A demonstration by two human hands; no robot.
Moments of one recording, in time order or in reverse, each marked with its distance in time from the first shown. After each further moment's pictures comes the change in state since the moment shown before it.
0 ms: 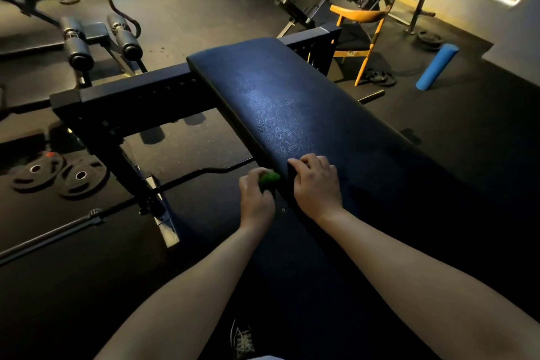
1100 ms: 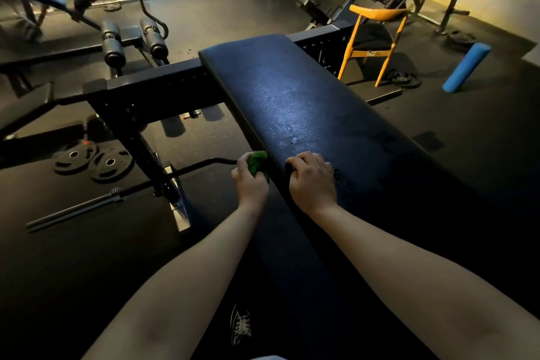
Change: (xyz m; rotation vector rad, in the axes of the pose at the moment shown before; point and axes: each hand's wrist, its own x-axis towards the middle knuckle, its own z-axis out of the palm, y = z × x) left_hand -0.038 0.022 0.025 -0.018 0.174 -0.176; right_hand -0.044 0.029 -0.026 0.177 -0.052 -0.034
